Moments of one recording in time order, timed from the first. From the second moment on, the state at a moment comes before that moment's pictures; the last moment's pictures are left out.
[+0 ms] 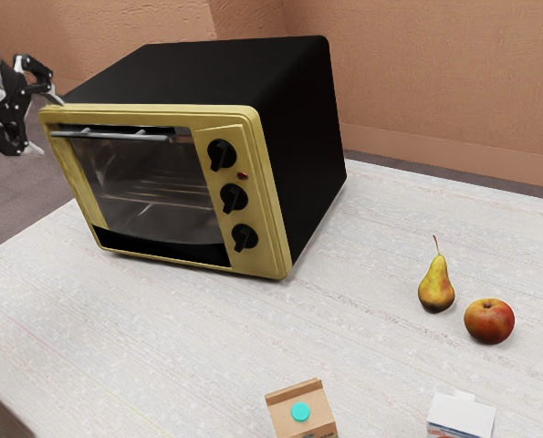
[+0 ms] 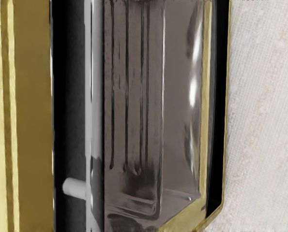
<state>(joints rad) 0.91 -0.01 -0.31 -1.51 -0.13 2.07 1.93</state>
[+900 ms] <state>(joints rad) 0.87 -0.04 -0.33 -1.63 -0.10 2.11 1.96</state>
